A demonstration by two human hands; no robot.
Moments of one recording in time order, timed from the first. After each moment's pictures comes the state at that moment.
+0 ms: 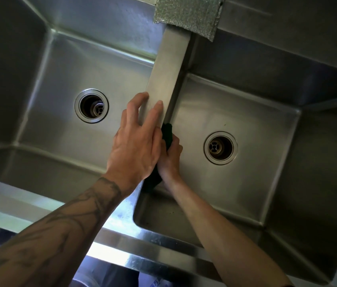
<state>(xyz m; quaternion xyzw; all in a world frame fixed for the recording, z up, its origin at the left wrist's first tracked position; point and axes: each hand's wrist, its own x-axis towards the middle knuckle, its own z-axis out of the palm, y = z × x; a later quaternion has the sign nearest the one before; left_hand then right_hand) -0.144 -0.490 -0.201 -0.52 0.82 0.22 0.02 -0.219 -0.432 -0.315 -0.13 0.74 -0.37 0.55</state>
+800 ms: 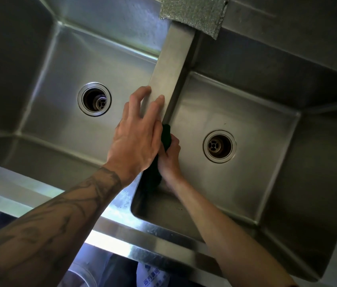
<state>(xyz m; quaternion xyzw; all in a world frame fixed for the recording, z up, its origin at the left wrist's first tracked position) -0.145 -0.491 -0.203 -0.52 0.83 0.19 0.02 -0.220 -0.416 -0.323 -0.19 0.73 -0.36 0.55</state>
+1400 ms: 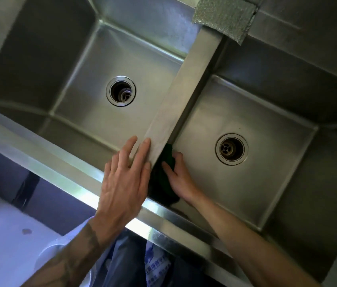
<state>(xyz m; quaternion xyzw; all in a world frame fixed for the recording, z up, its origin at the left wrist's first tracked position) -0.076 -0.360 -0.192 -0.63 0.75 0.20 0.01 -0.234 -0.356 -0.306 -0.34 0.65 -0.22 0.64</state>
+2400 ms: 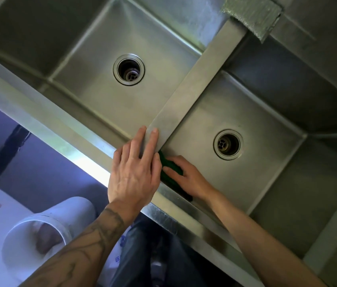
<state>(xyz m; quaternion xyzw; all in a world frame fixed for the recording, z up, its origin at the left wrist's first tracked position) -0.092 -0.324 -0.202 -0.68 0.72 0.11 -0.04 -0.272 -0.330 -0.275 -0.53 0.54 -0.12 0.64</state>
